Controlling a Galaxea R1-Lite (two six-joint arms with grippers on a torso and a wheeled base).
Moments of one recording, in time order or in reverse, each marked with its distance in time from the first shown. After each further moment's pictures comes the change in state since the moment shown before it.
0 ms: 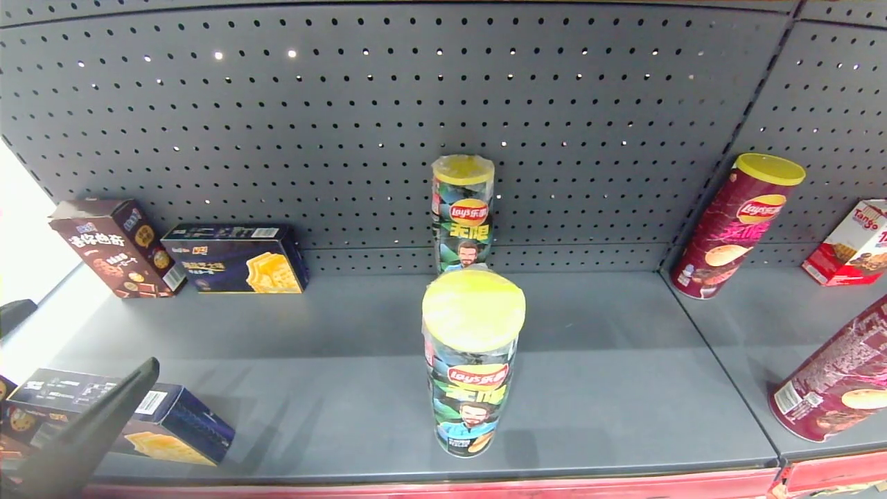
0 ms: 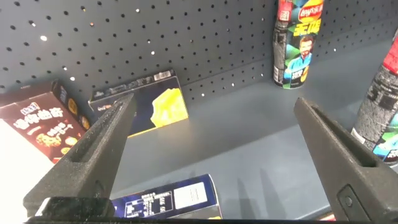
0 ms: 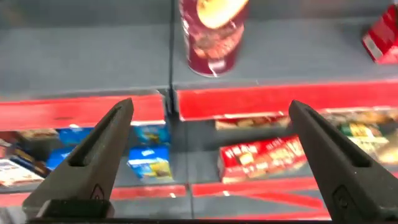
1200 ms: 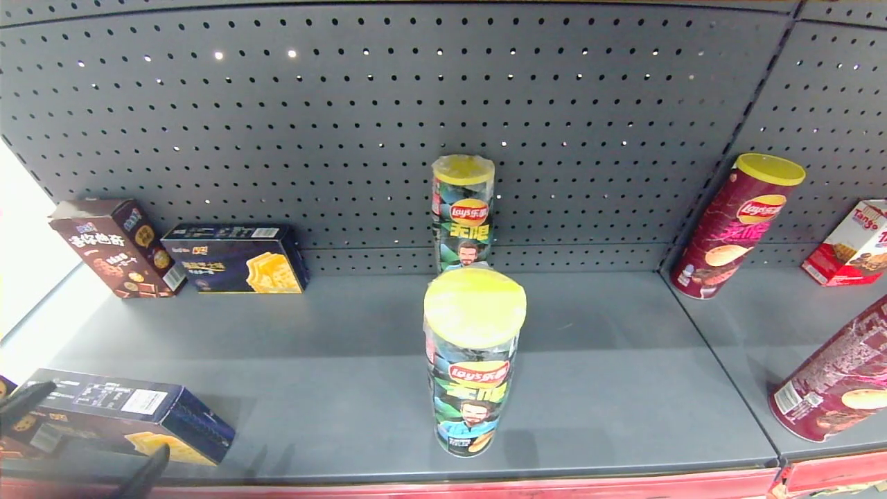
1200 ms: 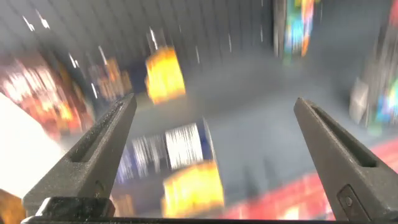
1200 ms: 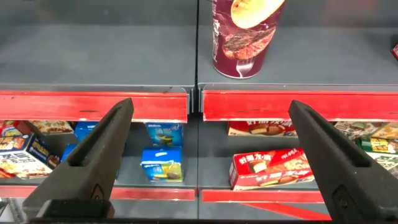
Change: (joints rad) left arm 0.005 -0.118 0.172 0.065 0.002 0.005; right arm -0.250 -0.072 0.047 -0.035 0.339 -0.031
